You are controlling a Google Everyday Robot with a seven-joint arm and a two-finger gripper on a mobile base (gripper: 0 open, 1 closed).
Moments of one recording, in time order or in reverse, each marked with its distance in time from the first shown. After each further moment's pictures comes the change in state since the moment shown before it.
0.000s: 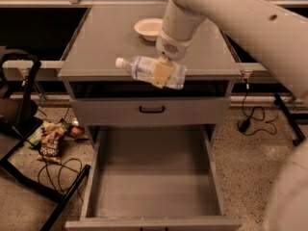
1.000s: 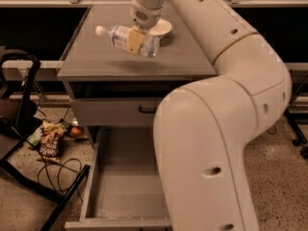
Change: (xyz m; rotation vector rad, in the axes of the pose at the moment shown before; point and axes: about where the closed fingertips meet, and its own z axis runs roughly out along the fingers) arm -0.114 -0.090 0.009 0.022 -0.072 0.016
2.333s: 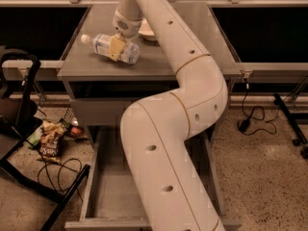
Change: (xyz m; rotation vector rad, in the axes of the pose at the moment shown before) arm -0.058 -0.010 0.071 -0.102 -0.082 0.041
